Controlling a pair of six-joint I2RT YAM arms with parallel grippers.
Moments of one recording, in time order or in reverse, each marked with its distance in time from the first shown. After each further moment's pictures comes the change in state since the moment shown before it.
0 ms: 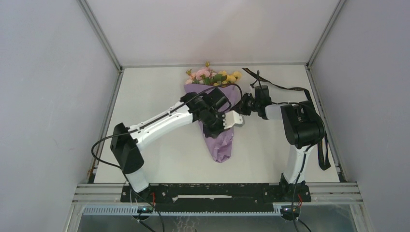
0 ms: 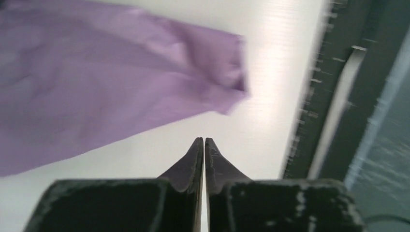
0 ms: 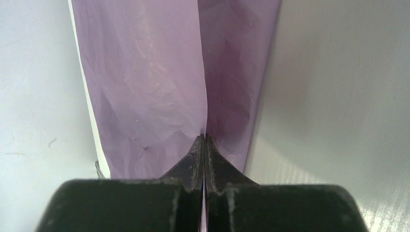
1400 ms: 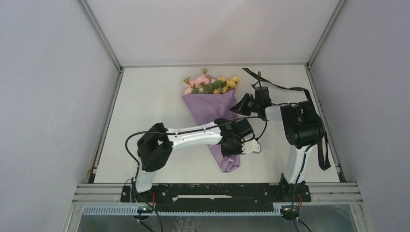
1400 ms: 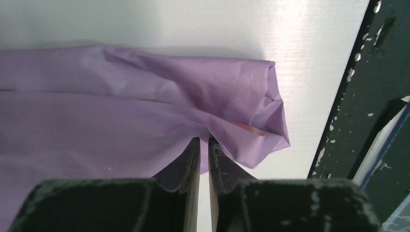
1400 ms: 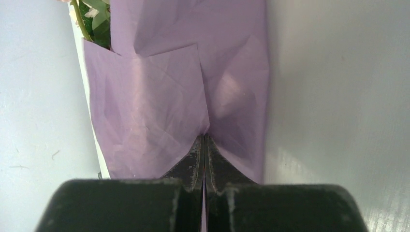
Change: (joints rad) left arm -0.191 0.219 -0.067 0.268 -0.224 -0.090; right arm 0.003 0.000 -0.024 0.054 0.042 0.045
